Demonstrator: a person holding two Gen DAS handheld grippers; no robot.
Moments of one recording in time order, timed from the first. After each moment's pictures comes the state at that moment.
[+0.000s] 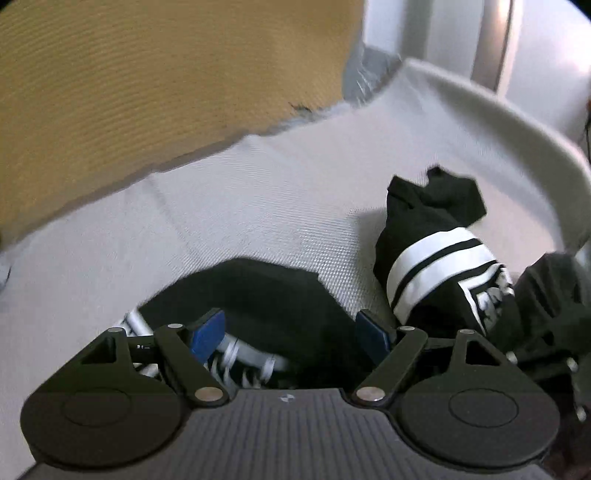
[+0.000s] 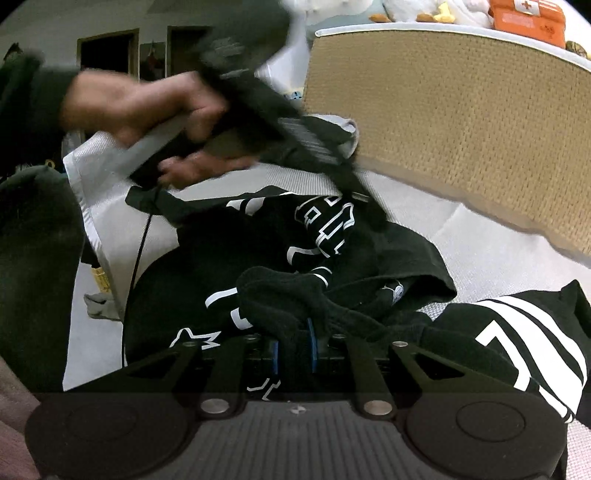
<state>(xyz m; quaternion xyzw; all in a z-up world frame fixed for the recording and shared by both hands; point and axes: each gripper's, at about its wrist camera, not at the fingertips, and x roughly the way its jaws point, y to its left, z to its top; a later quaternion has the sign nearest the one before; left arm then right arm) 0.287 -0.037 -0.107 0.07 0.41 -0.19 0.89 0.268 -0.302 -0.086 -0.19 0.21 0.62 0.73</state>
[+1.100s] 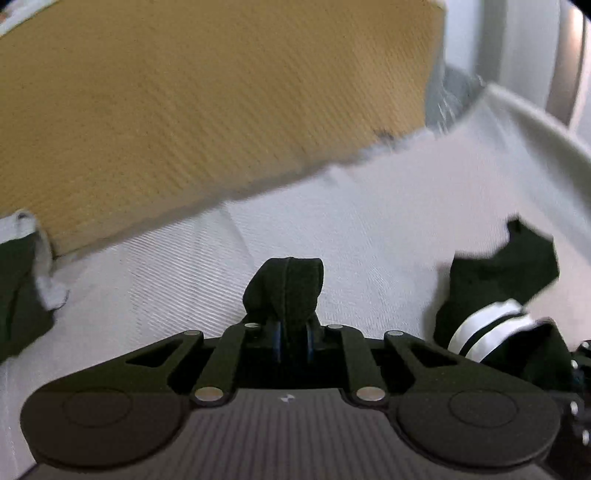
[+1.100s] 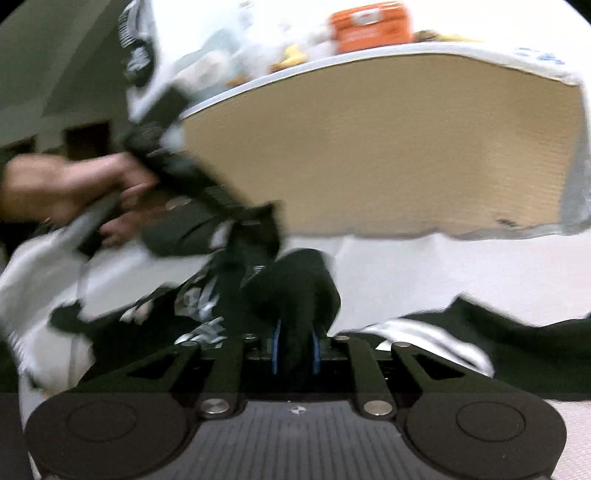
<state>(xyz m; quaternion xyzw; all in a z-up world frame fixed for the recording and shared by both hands) 0.314 -0.004 -0.076 0.04 0.40 -0.07 0.91 0.335 -0.340 -0.065 -0.01 0.20 0.50 0.84</state>
